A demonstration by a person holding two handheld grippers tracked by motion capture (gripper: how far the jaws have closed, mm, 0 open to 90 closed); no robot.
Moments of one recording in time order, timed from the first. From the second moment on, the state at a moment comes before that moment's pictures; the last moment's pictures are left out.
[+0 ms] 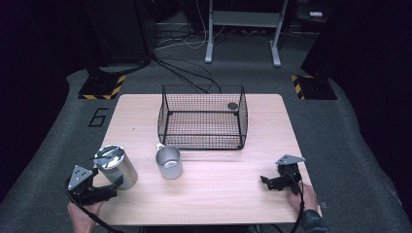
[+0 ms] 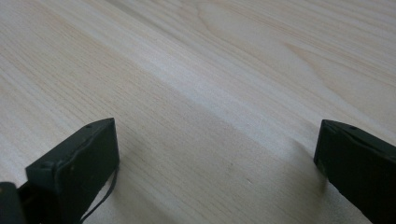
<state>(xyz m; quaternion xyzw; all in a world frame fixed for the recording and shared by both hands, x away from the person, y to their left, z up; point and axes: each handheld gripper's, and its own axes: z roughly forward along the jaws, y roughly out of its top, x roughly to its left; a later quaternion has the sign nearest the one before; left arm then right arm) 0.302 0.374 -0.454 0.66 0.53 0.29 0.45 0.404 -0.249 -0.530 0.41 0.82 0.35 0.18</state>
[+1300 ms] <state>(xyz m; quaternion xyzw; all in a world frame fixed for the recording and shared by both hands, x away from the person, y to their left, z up) 0.334 0.359 -0.449 0.63 0.52 0.34 0.46 0.404 -0.249 -0.530 0.41 0.82 0.35 0.18</state>
